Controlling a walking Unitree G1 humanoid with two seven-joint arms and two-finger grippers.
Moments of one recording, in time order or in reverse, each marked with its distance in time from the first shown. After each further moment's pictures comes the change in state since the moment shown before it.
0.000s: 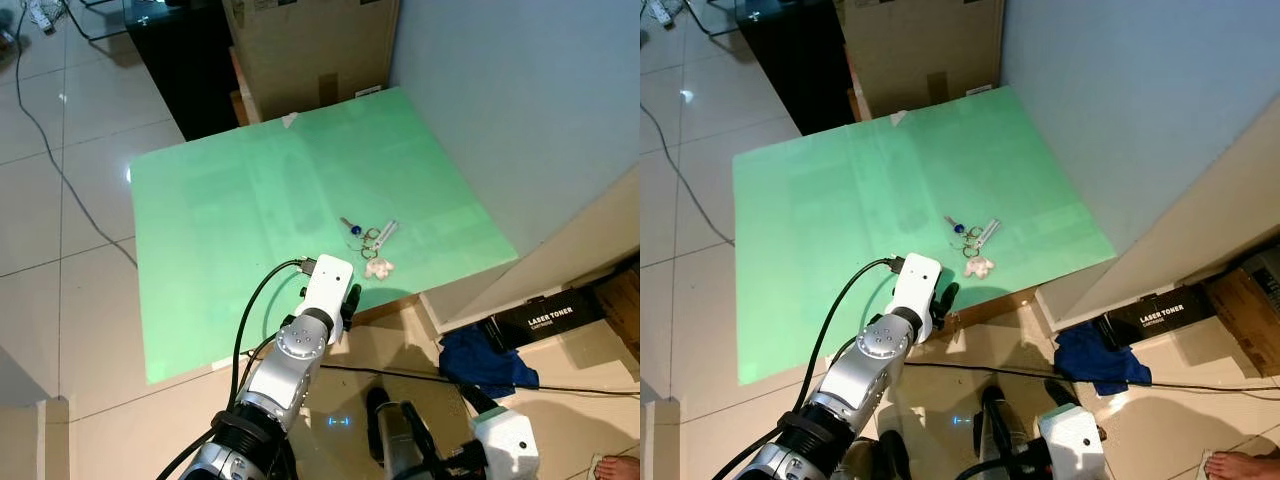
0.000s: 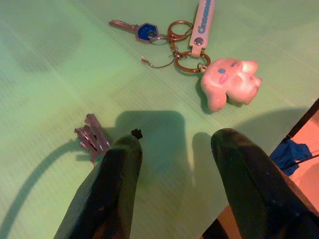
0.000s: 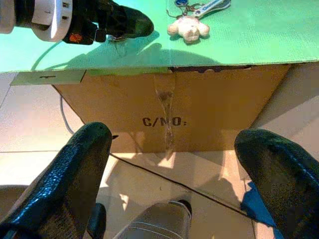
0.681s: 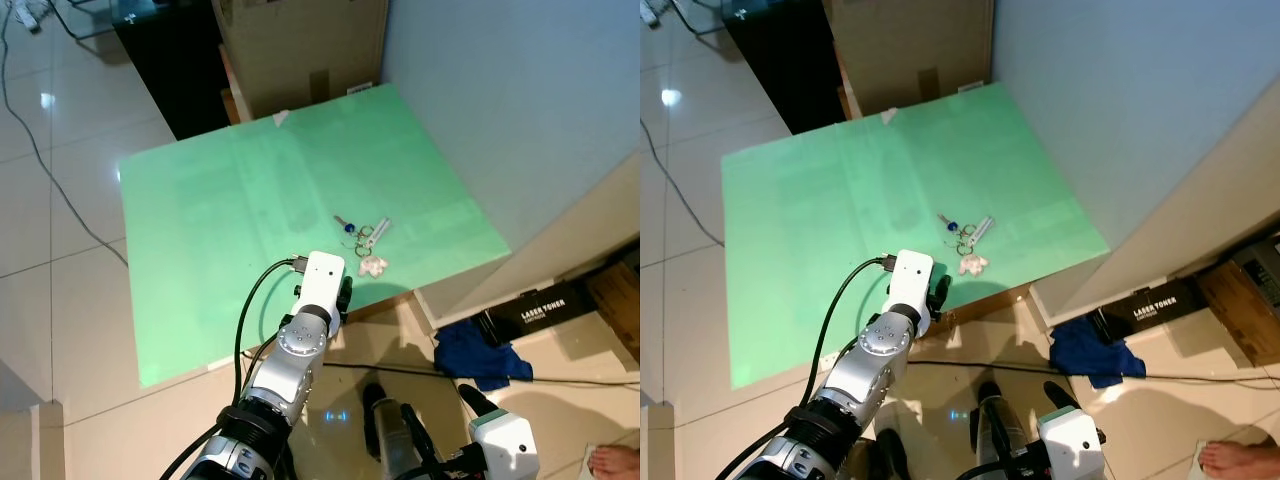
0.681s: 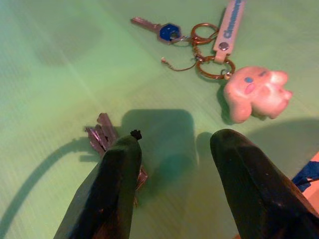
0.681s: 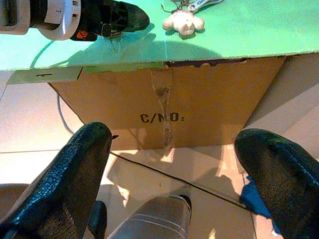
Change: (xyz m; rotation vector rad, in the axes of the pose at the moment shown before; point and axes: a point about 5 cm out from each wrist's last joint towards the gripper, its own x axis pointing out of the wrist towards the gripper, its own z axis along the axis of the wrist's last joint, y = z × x) left arm 0.004 0.007 0.000 -0.064 -0.021 0.115; right arm -0.002 0.003 0.000 0.006 0.000 0.003
